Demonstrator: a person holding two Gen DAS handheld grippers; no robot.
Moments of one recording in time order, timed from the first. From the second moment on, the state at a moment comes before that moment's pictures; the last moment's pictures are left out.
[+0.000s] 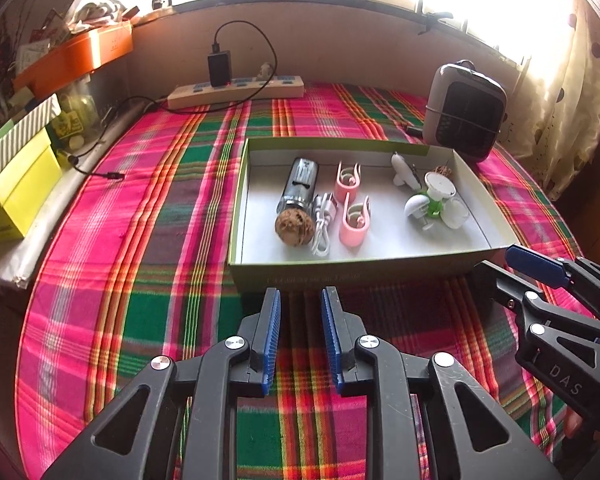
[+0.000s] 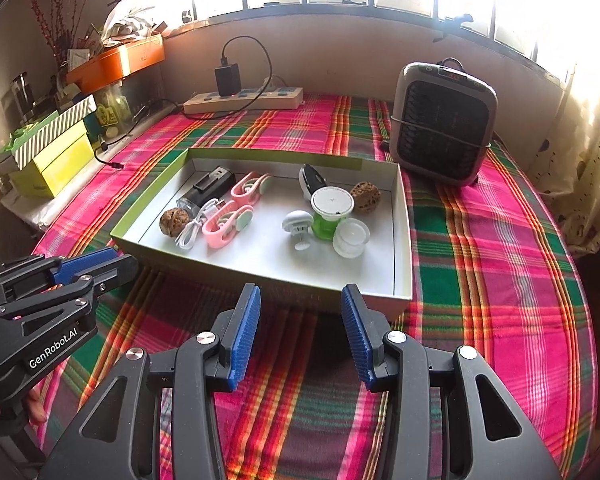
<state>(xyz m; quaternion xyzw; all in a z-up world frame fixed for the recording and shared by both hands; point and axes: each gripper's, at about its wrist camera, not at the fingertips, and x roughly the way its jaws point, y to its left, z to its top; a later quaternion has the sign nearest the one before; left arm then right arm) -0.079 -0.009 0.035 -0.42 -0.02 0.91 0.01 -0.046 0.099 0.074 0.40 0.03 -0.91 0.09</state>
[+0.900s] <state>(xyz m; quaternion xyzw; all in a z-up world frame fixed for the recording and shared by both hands) -0.055 -0.010 0.006 -0.43 -0.02 0.90 -0.03 -0.022 0.114 0.042 0.45 0.02 -0.89 0.05</state>
